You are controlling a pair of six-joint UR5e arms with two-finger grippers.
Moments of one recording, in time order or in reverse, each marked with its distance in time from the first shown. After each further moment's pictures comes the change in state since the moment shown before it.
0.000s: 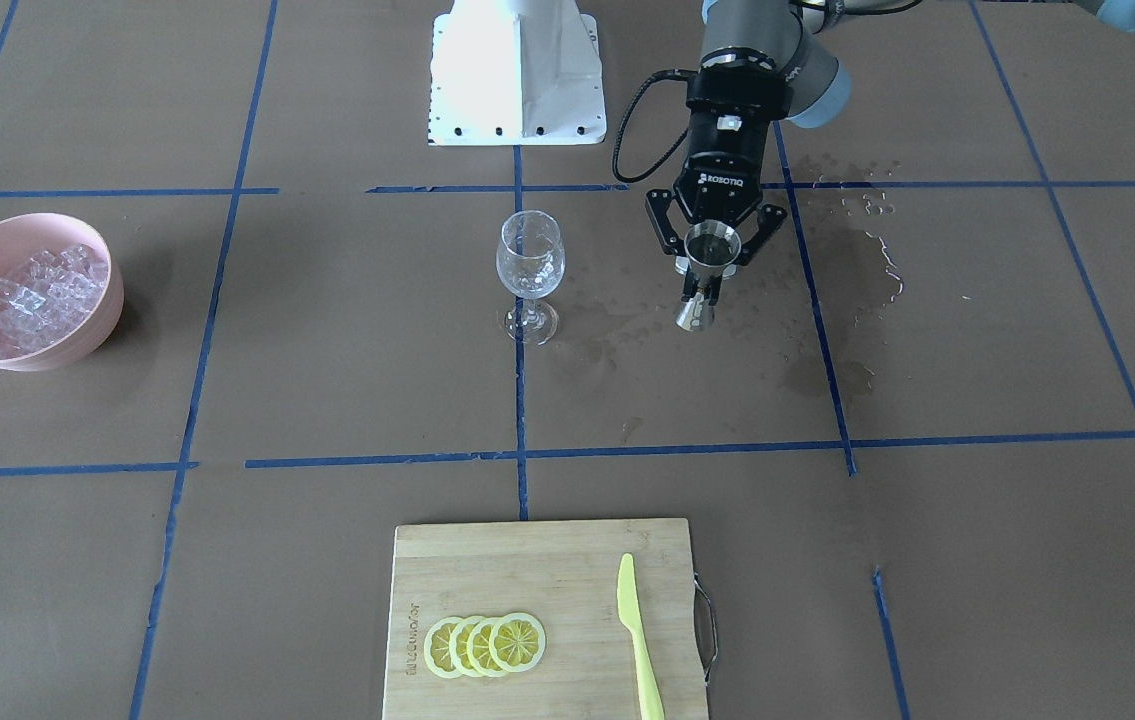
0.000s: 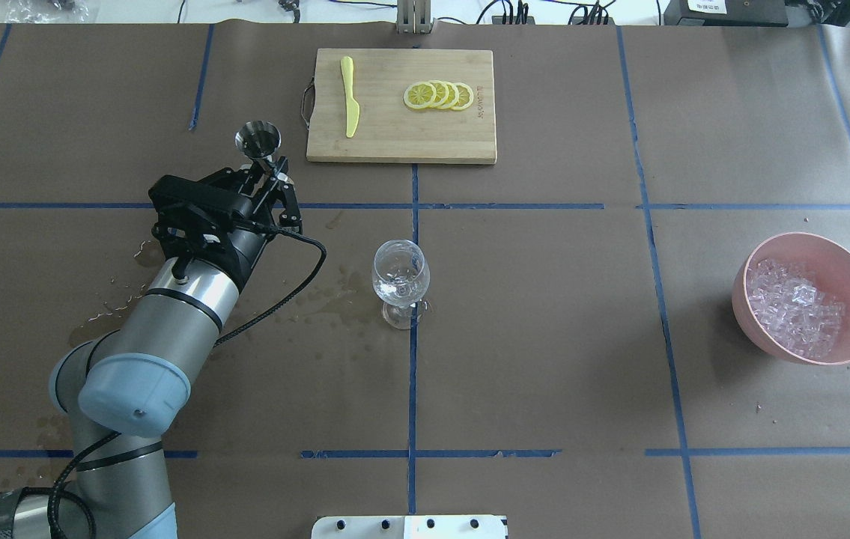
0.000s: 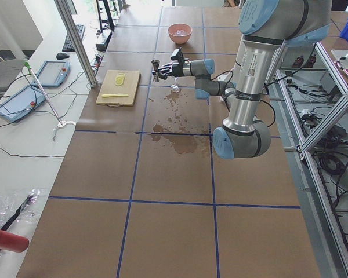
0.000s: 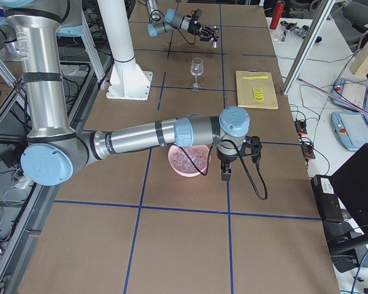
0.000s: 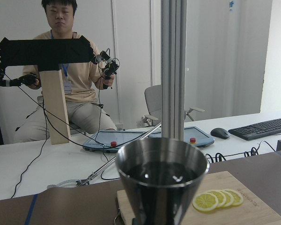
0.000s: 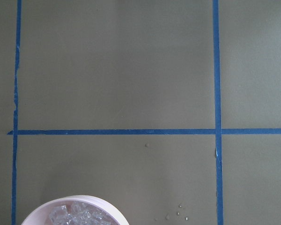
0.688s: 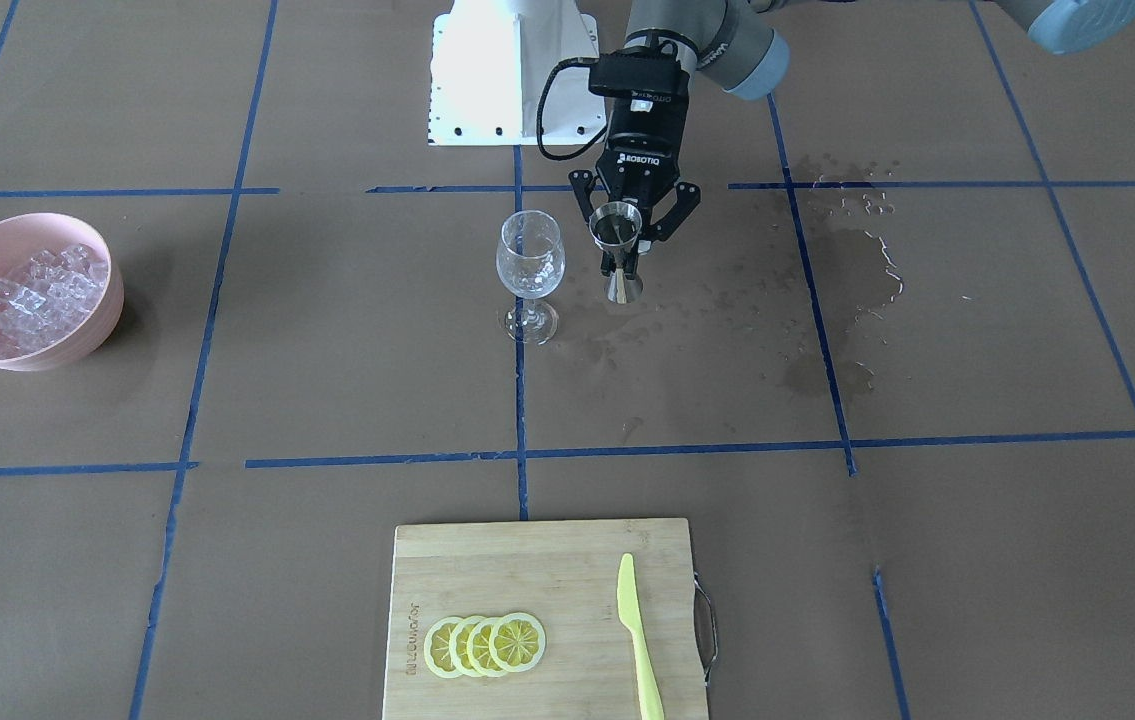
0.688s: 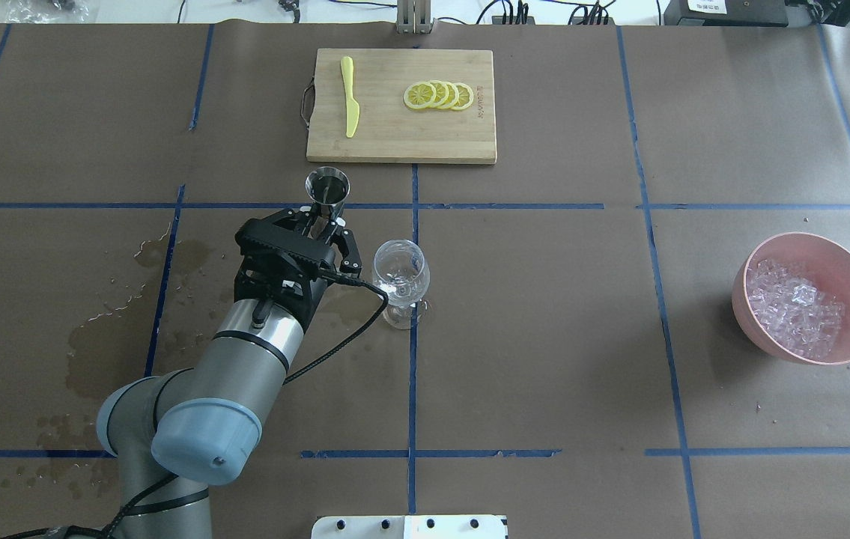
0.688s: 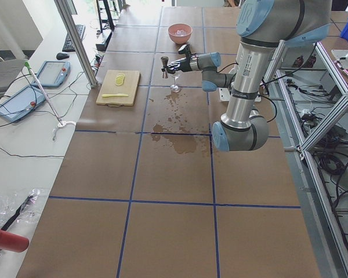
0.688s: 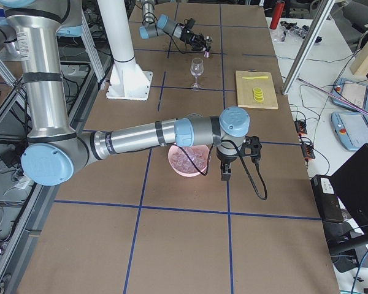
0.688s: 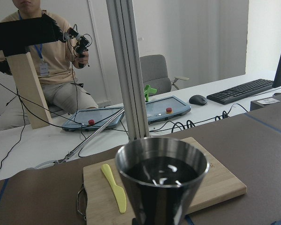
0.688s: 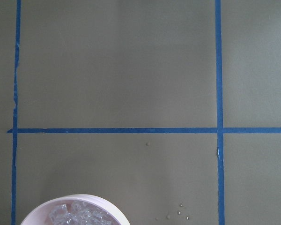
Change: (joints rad) left arm 0.106 -0.085 0.007 0.153 0.065 0.082; right arm -0.008 0.000 -0.002 0.000 0.000 0.000
